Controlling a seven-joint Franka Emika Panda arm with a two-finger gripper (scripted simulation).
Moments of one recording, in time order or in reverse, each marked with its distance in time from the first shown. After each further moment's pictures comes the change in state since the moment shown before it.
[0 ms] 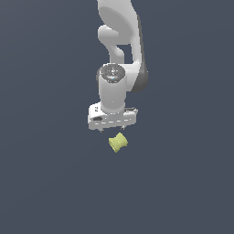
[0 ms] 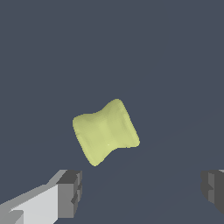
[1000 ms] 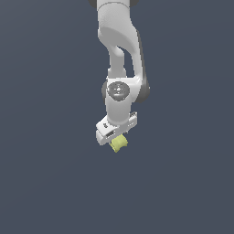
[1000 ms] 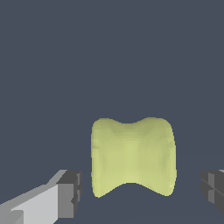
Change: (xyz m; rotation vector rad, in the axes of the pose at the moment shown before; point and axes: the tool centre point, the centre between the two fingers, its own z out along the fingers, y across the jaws) arm 0.017 -0.025 0.050 0.035 0.011 -0.409
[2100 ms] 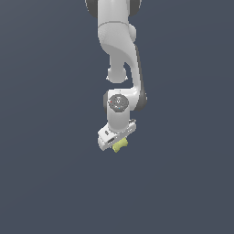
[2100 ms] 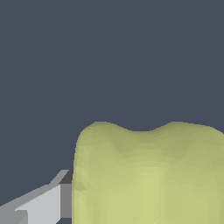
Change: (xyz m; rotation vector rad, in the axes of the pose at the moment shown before) arm 0.001 -0.001 0.051 0.002 0.001 -0.019
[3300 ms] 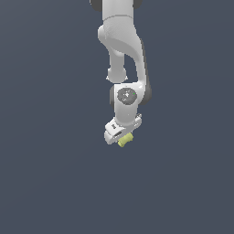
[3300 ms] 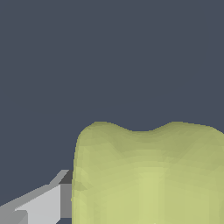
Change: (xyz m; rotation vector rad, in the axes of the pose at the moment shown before) arm -0.003 -0.037 -0.010 -0.001 0.000 0.002
